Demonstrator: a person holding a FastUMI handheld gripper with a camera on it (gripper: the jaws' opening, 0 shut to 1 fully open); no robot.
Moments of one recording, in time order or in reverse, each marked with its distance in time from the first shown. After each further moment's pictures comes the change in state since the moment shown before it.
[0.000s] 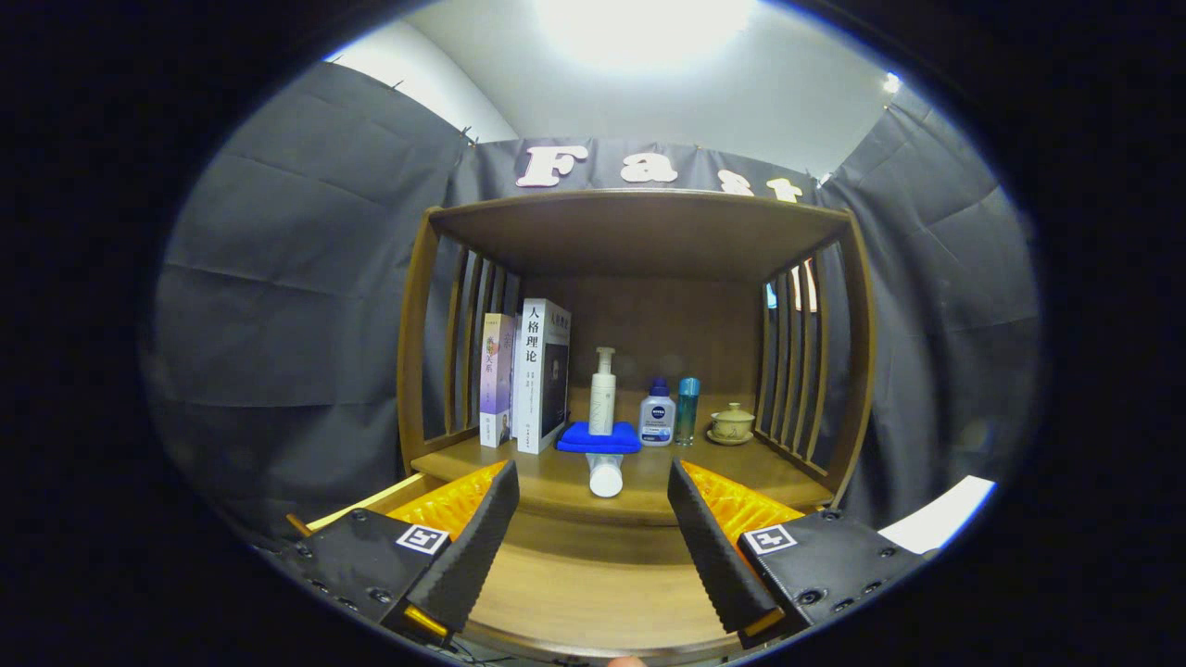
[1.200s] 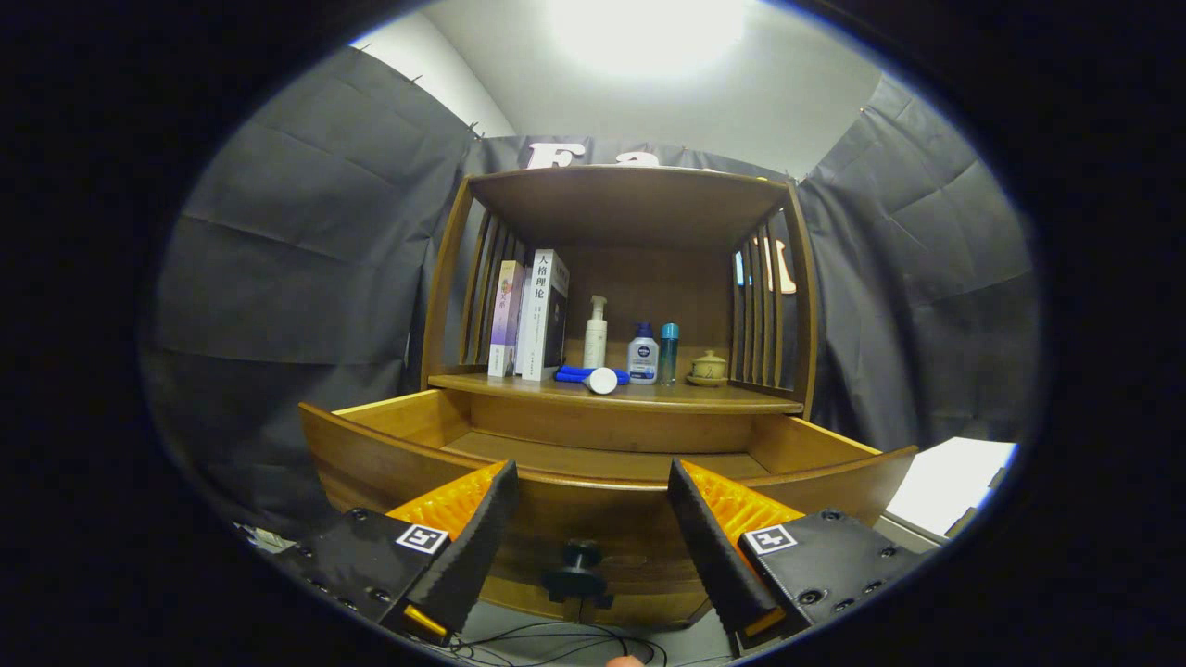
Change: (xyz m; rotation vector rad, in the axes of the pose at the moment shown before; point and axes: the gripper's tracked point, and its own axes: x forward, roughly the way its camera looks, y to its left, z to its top) arm -0.091 0.013 -0.120 -0.024 0.011 -0.034
